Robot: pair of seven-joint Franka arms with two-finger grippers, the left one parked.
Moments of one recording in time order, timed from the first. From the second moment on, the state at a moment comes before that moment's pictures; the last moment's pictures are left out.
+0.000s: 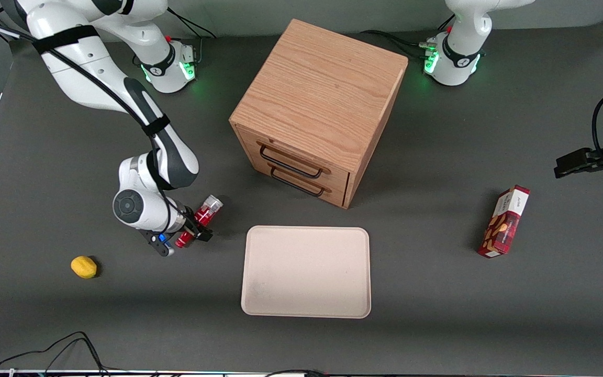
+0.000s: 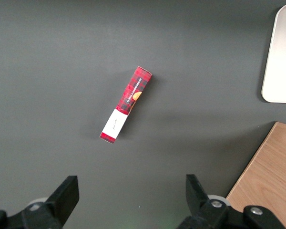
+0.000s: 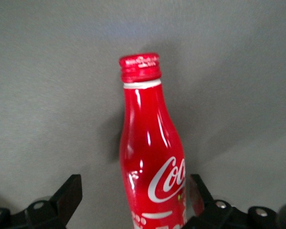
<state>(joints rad) 0.18 0.59 0.09 -1.87 0.08 2.35 0.97</state>
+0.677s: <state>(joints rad) 0.18 0.60 0.11 -1.92 0.04 2.43 0.97</state>
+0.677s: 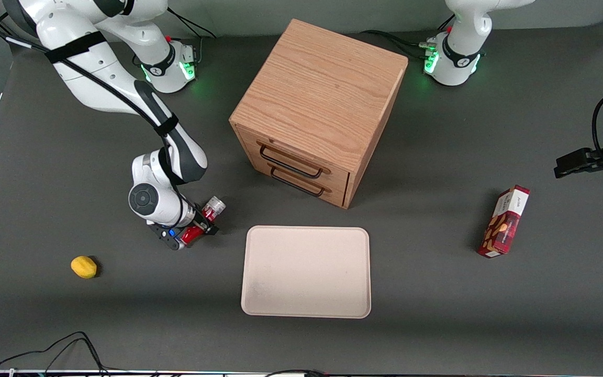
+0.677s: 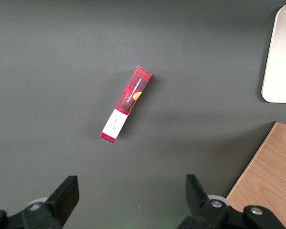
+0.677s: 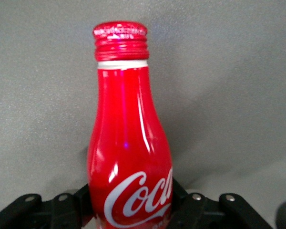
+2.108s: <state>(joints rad) 0.22 0.87 0.25 -1.09 -0.01 2.07 0.60</state>
